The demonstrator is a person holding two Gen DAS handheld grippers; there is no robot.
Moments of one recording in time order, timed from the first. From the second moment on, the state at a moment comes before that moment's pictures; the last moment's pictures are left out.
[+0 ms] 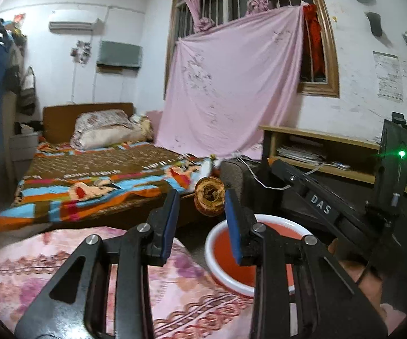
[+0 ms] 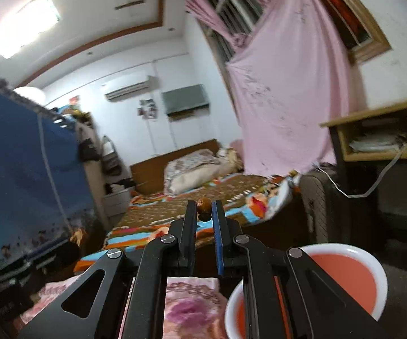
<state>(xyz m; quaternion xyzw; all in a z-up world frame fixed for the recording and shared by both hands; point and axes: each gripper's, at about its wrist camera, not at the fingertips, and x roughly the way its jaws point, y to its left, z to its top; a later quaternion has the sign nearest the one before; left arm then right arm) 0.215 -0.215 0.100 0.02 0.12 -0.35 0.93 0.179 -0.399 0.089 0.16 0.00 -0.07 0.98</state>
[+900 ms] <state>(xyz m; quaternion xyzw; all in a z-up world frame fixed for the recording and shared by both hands) 0.251 -0.297 0.052 -0.01 0.32 -0.44 0.84 0.184 -0.453 0.059 0.25 0.11 -0.17 0.95</state>
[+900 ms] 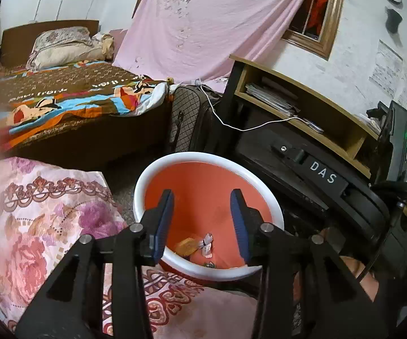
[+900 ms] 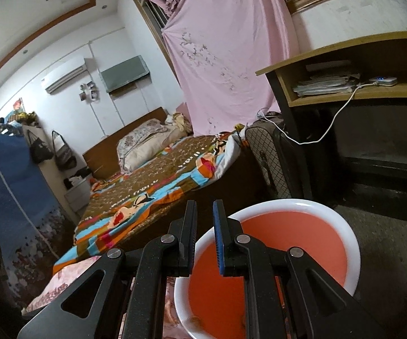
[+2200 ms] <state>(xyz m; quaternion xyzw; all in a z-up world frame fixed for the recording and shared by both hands) 0.213 -0.074 0.070 -0.07 0.14 -0.08 0.99 0.188 -0.318 0.084 0.10 -0.01 0.00 1.00</state>
